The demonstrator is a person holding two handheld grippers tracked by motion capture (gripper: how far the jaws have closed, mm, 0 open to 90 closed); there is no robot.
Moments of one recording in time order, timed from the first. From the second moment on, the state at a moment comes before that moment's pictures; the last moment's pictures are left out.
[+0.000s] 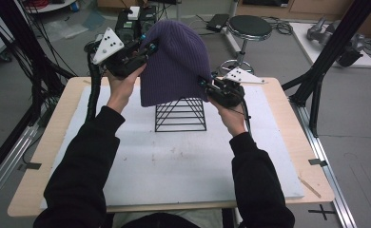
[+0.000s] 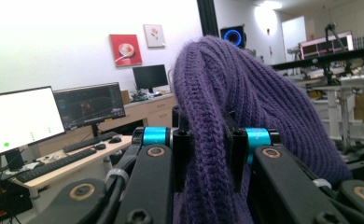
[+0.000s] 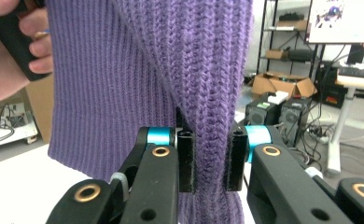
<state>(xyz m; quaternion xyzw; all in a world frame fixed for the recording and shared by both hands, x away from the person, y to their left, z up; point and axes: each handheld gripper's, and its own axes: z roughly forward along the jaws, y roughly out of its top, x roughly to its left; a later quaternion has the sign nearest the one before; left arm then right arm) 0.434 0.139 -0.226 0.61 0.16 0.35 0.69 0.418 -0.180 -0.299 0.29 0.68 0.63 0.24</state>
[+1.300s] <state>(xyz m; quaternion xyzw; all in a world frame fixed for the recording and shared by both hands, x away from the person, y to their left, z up) 0.419 0.123 -0.308 0.66 0.17 0.33 0.66 0.417 -0.196 -0.372 0.33 0.73 0.55 0.21</state>
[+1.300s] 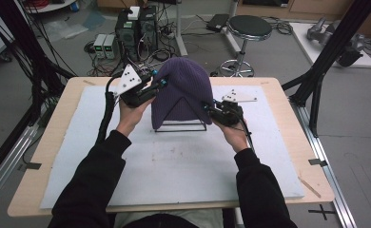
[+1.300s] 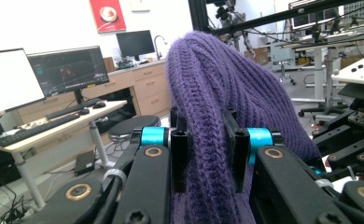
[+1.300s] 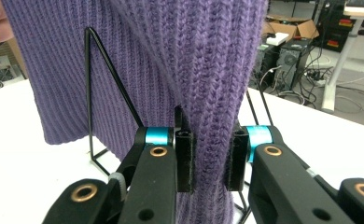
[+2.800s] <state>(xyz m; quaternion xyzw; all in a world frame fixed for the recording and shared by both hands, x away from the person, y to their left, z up) 0.416 0.120 -0.350 0.69 0.20 0.31 0.62 0.423 -0.189 -0.408 0.37 0.76 0.50 0.18</state>
